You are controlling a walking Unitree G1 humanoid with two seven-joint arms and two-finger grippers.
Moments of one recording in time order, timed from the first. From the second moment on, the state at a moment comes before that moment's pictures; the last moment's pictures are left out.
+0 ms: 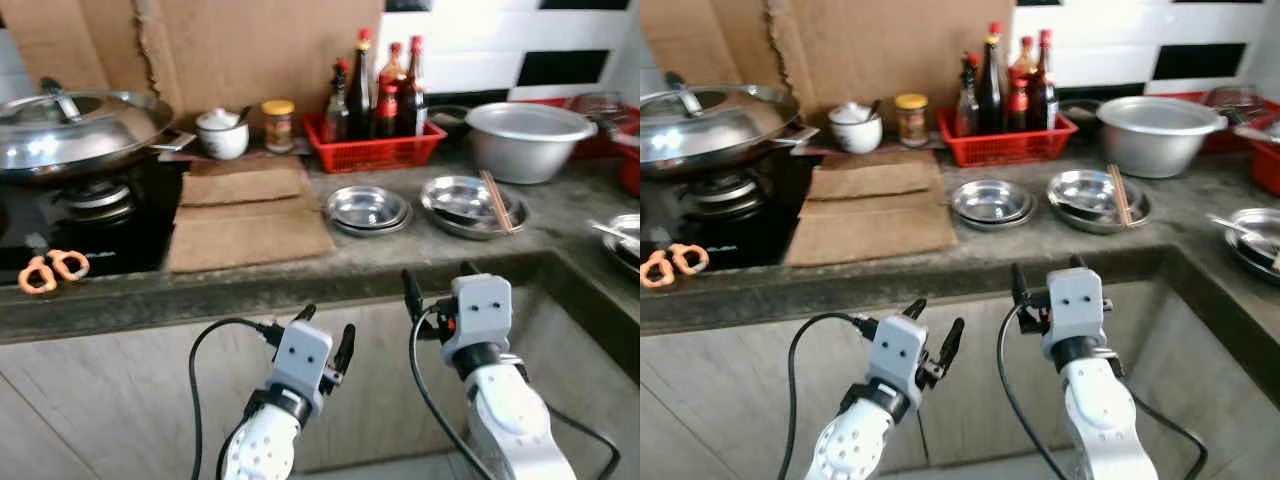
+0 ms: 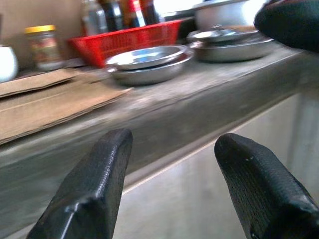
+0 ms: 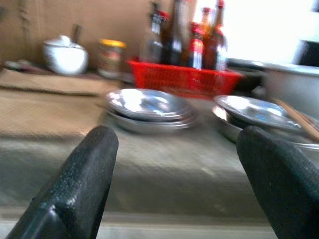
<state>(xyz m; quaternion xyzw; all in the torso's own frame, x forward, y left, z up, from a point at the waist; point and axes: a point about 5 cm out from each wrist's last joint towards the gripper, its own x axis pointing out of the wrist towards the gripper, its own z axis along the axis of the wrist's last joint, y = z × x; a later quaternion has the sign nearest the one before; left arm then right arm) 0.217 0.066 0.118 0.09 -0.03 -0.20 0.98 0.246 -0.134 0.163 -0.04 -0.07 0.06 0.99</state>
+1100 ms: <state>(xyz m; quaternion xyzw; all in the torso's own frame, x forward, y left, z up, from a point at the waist) 0.220 0.070 0.119 0.06 -0.03 -0.18 0.98 0.282 -0.113 0.202 -0.07 -0.12 0.27 0.95</state>
